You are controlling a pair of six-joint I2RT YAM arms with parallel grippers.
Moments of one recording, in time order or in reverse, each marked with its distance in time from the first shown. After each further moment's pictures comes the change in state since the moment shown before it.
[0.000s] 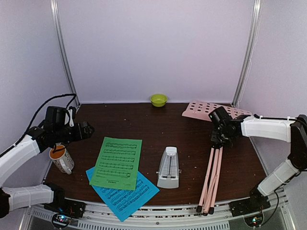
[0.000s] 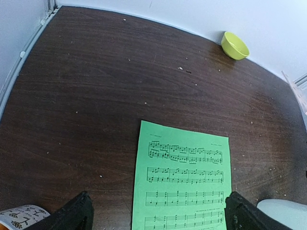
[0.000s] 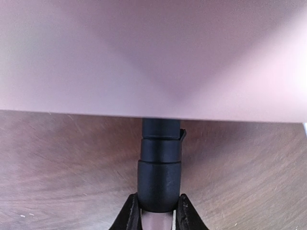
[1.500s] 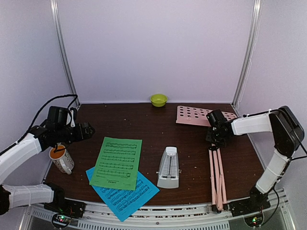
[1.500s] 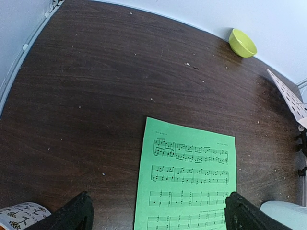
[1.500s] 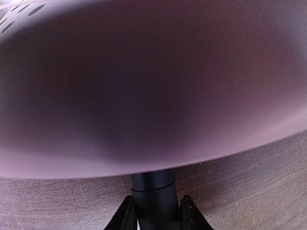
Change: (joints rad) left arm 0.000 0.038 0.004 0.000 -0.021 -0.016; right arm -0.087 0.216 0.011 0.253 -0.156 -0.032
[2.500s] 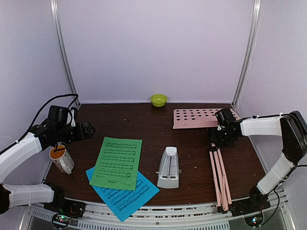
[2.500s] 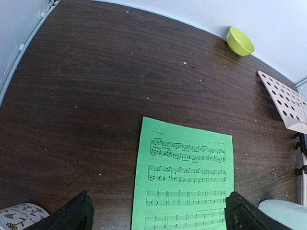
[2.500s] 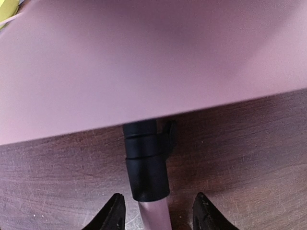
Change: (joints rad) left arm 0.000 0.011 0.008 0.000 0.018 -0.002; right arm -0.073 -0.129 -0.067 -0.023 -0.167 -0.102
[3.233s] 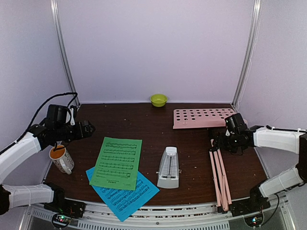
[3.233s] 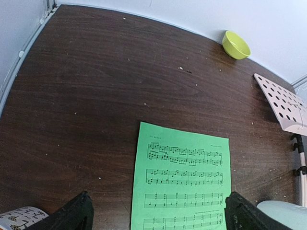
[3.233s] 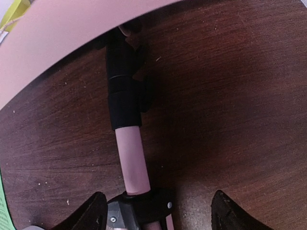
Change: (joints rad) left arm 0.000 -0.010 0.013 0.000 0.007 0.010; right arm 0.000 -0.273 -0.183 -0.039 -0.034 0.057
